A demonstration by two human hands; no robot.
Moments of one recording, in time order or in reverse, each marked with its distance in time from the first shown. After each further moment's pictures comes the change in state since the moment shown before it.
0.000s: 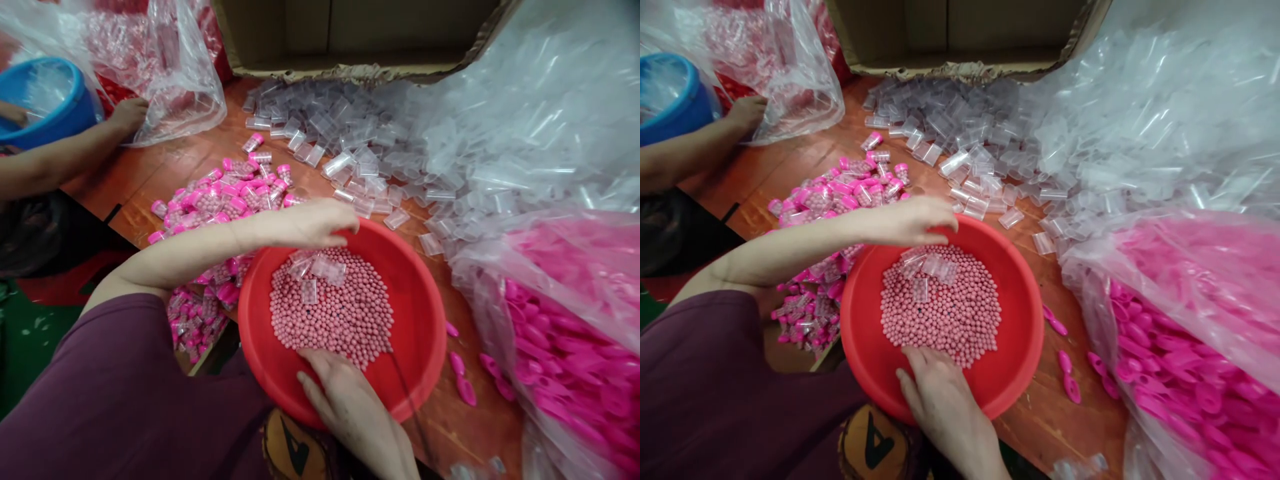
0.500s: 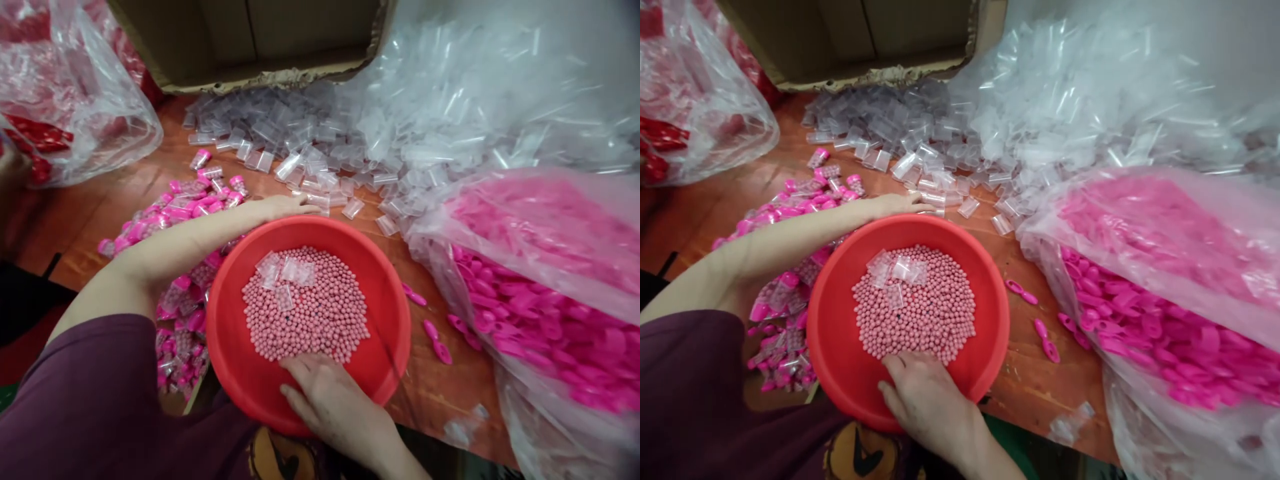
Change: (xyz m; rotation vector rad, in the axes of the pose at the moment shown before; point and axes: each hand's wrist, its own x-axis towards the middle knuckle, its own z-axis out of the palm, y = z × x) left_hand 0.077 -0.096 0.052 0.232 -0.332 -0.131; right_hand -0.003 -0.009 -0.008 0.038 -0.036 0.000
